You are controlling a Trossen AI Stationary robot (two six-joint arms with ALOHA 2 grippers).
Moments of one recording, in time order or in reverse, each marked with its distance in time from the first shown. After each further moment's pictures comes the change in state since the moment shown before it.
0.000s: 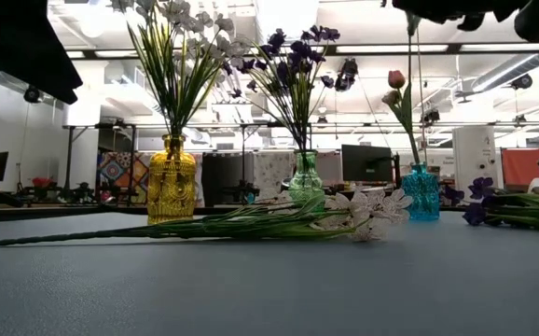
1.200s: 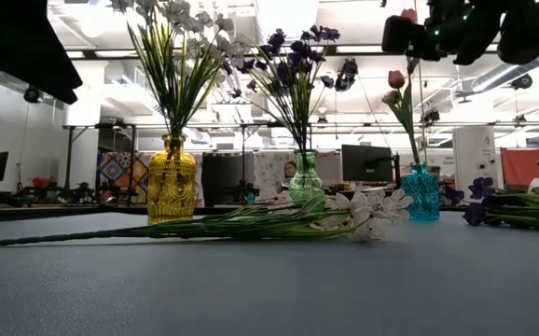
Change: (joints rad) left arm 0.000 0.000 0.000 0.001 0.000 -0.001; right arm -0.263 0.121 -0.024 -0.042 0.019 0.209
